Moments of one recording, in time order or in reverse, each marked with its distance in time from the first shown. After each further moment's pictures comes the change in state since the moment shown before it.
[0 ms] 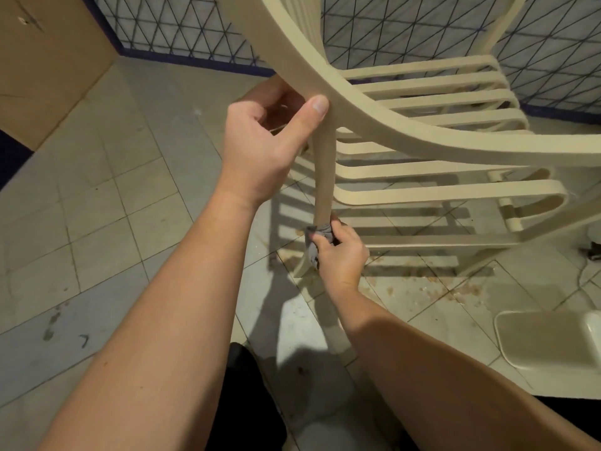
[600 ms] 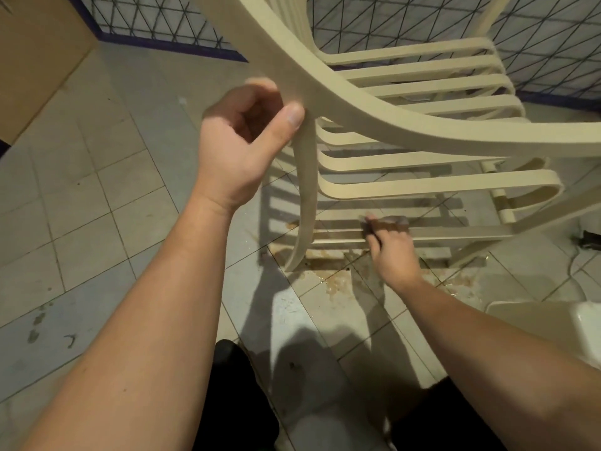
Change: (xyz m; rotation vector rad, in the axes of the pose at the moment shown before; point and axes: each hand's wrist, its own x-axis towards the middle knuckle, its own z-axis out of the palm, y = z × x) left_hand -0.001 -0.027 0.001 -0.005 -0.075 0.060; right_hand 0.073 0.085 -0.093 -0.738 -0.330 -0.241
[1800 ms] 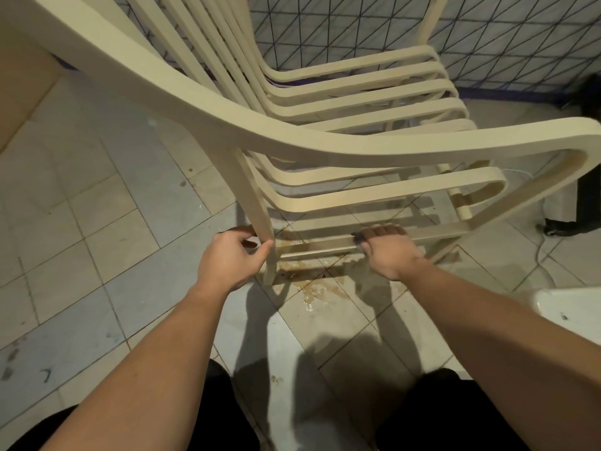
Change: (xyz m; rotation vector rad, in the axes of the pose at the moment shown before) left_hand -0.087 -0.096 0.042 0.797 -0.239 -0.594; right_hand 0.024 0.067 -0.053 -0.399 -0.365 -0.125
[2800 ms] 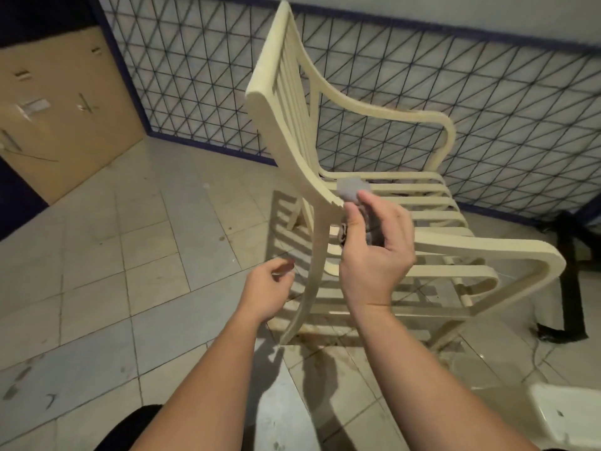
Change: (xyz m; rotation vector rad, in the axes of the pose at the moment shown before) left_hand -0.033 0.011 -0.074 -0.548 0.087 -0.022; right_hand -0.111 -0.238 -0.197 1.052 1.523 -0.247
